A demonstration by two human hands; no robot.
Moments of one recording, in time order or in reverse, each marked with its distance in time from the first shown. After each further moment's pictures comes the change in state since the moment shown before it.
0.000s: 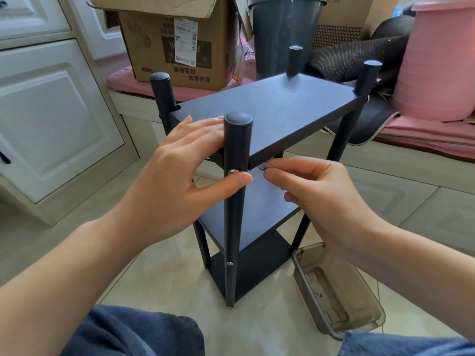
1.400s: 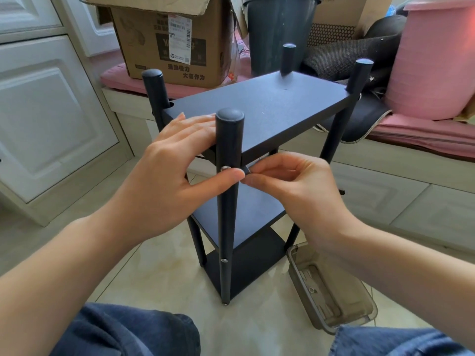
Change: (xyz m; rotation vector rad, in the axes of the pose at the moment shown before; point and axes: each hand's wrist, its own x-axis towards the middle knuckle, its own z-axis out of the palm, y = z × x) left_hand 0.000 -0.001 0.000 0.000 -0.009 -0.007; right_hand -0.002 0.002 0.009 0.002 -0.050 -0.138
